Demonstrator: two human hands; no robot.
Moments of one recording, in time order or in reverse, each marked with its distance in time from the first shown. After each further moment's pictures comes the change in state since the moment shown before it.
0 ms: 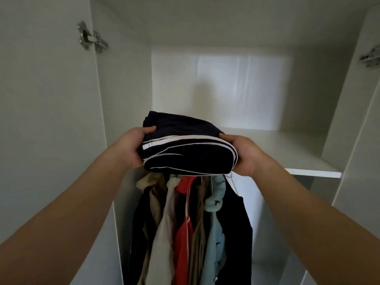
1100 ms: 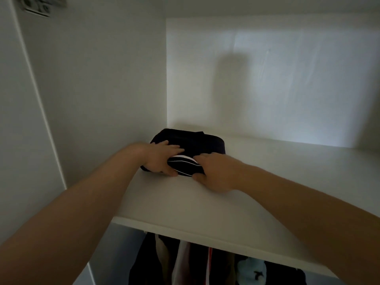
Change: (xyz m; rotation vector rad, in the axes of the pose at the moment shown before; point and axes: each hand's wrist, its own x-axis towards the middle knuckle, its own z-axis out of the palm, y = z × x) left_hand 0.276 0.064 -0.044 1.943 -0.178 0.150; right_hand 0.288 0.004 0.056 -1.980 -0.324 -0.636
